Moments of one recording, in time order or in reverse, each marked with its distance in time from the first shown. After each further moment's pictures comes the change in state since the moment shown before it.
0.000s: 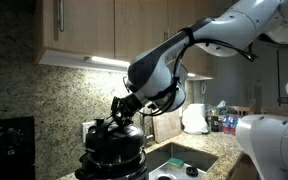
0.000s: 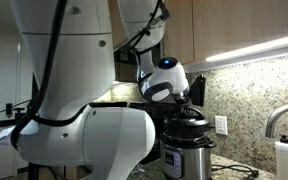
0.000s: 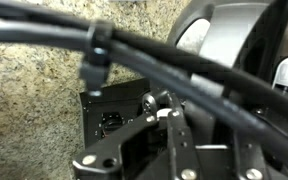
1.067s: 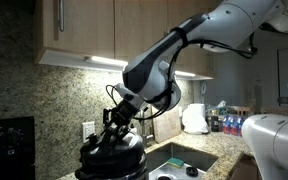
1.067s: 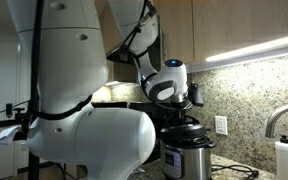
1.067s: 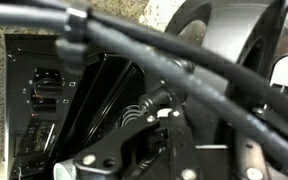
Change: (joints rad) arm -0.234 0.104 0.186 0.041 -0.112 -0.332 -0.118
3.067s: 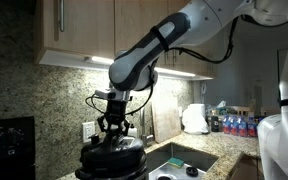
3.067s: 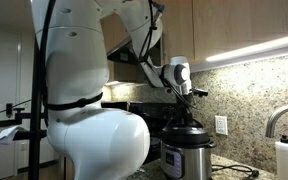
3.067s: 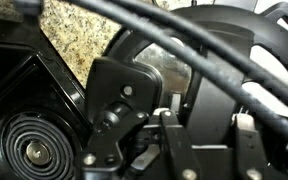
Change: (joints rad) arm -0.447 0.205 0.316 0.333 -0.710 -0.672 0.370
